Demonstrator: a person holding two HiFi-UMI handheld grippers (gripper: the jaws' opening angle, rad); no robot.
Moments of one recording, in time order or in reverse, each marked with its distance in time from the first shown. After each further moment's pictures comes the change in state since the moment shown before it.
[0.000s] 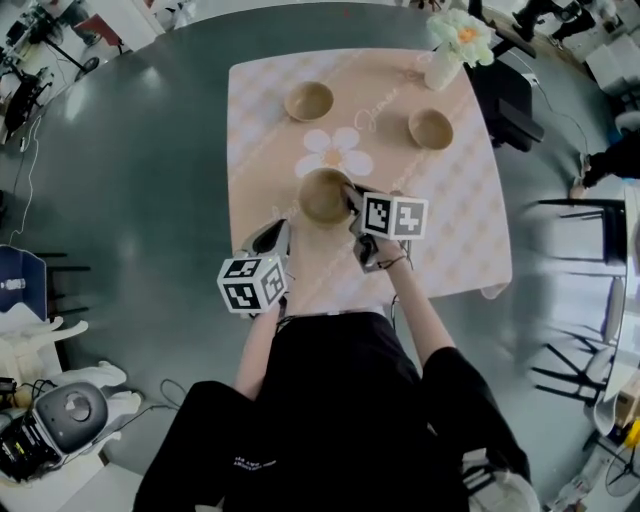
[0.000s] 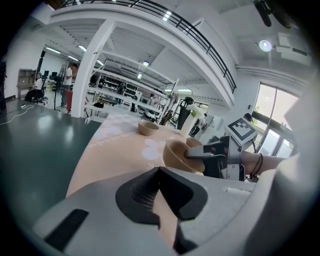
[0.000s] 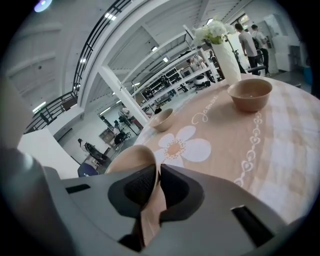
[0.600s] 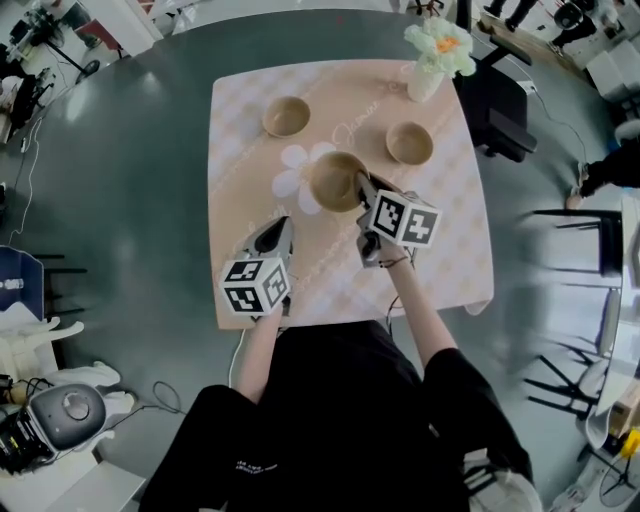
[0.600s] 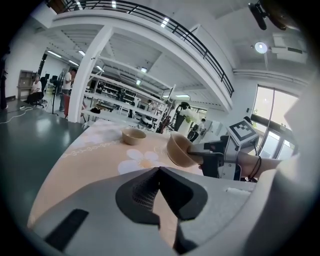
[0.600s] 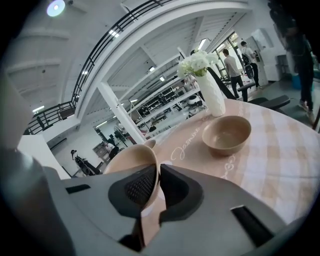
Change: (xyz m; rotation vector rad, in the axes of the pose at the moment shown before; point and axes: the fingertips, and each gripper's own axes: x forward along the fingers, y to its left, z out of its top) left arm 0.040 -0.061 0.036 0.008 -0.080 -0.010; right arm -0.048 -0.057 0.084 0.005 -0.209 -0.046
